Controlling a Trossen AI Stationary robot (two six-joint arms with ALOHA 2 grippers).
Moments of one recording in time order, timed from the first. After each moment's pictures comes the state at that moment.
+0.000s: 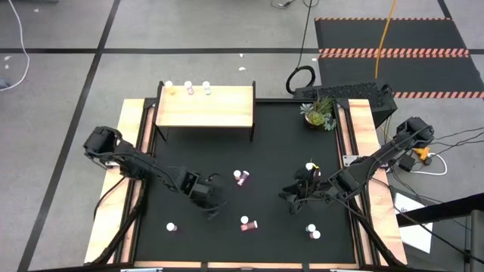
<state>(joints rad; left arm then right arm) -0.37 1.60 0.92 -0.43 0.12 -0.99 0.58 1.25 0.80 -0.36 0.52 1.27</state>
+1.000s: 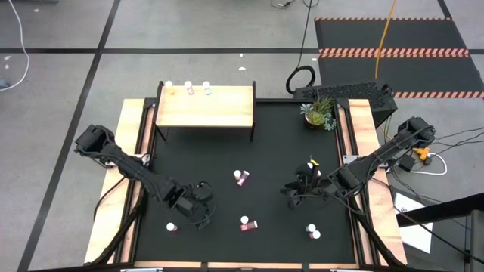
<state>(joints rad) -0.54 1.52 0.92 -0.46 -0.15 -1.07 0.55 1.23 0.80 -0.43 0.51 1.34</state>
